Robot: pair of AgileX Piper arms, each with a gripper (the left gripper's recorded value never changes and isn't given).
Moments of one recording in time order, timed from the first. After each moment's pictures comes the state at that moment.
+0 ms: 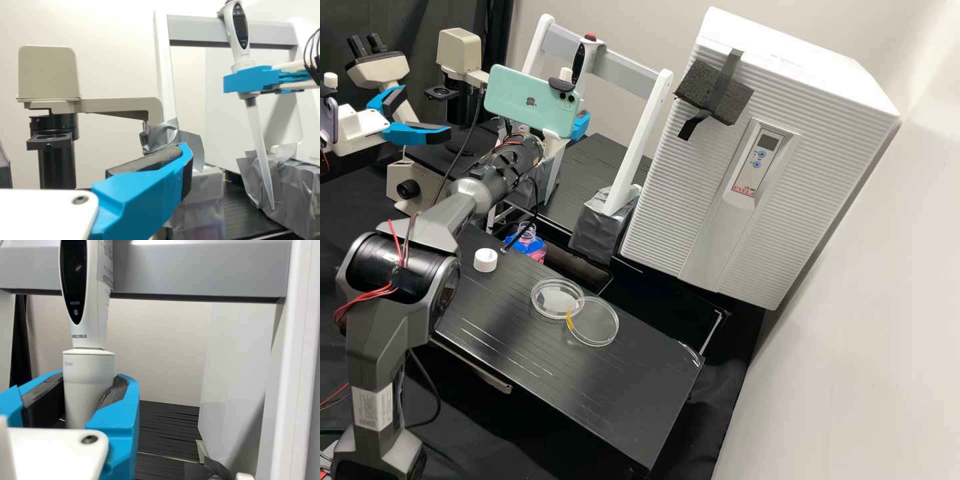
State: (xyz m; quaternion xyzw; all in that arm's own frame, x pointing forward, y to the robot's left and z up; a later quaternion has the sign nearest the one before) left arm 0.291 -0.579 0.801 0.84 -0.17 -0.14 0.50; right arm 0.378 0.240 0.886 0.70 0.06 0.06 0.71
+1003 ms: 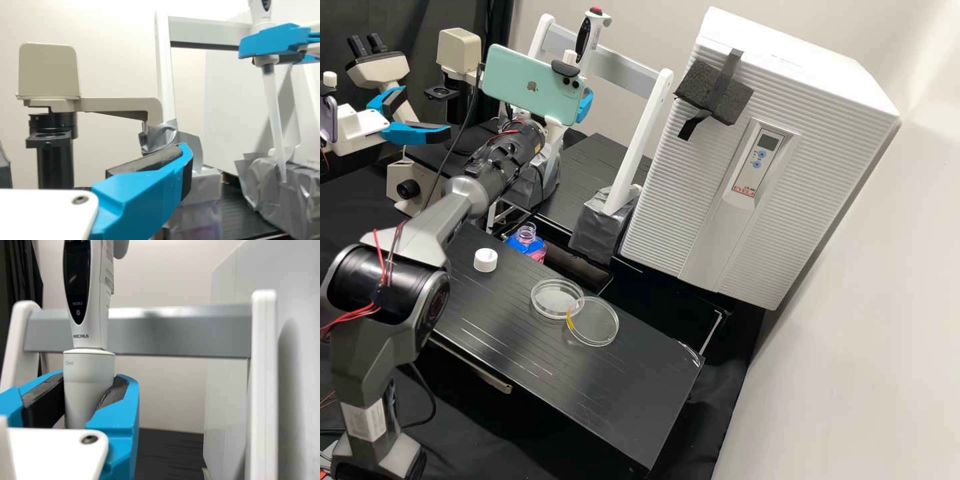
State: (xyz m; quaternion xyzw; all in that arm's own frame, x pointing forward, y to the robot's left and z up) left arm 0.290 -0.581 0.797 0.83 -0.17 -0.15 0.51; right arm 0.347 0.256 0.922 0.72 0.08 0.12 0.68
